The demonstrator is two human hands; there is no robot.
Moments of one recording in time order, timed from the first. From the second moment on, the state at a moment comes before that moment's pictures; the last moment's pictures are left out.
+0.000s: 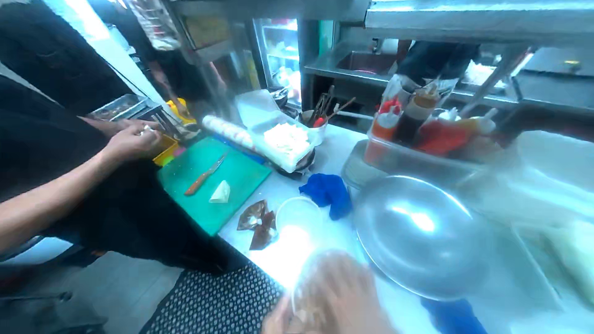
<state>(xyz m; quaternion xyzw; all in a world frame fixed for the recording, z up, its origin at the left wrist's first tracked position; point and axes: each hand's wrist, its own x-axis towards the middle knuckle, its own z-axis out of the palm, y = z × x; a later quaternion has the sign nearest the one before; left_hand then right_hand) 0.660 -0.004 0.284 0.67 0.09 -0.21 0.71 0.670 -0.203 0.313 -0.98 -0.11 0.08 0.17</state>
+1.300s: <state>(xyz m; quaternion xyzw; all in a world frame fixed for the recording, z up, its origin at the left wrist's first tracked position) 0.864 -0.013 0.302 0.58 0.15 -0.13 0.79 0.699 -0.172 0.299 -0.99 0.05 0.02 0.14</state>
